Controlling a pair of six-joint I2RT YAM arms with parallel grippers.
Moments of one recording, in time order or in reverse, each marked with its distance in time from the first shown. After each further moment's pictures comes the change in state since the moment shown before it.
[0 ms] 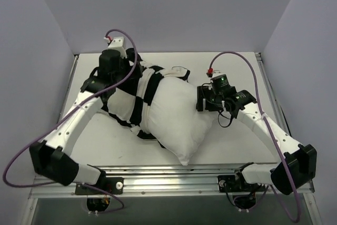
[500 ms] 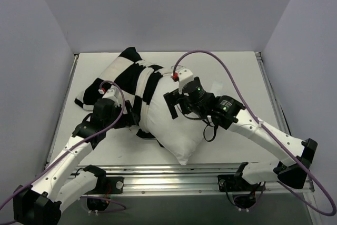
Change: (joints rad) left arm -0.007 -0.590 -0.739 -0.052 0.166 -0.222; right arm 0.424 0.015 0.219 0.037 0.284 -0.144
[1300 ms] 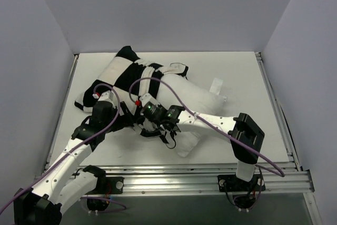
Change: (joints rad) left arm 0.025 -0.038 -0.078 -0.030 -0.043 -0.129; right arm 0.232 0.522 0.056 0.068 0.238 -0.135
